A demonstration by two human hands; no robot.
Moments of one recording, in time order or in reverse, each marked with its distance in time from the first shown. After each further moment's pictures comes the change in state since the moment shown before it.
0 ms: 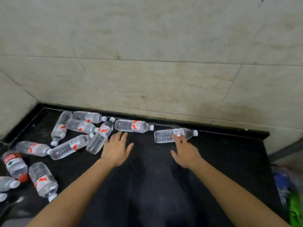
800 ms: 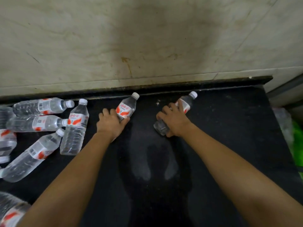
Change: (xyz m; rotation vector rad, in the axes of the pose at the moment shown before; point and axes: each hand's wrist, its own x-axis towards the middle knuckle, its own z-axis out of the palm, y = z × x) left_hand 0.149 -0.036 0.097 -0.156 -0.152 0.061; right_hand 0.098 -0.030 0.061 -0.361 -0.071 -0.060
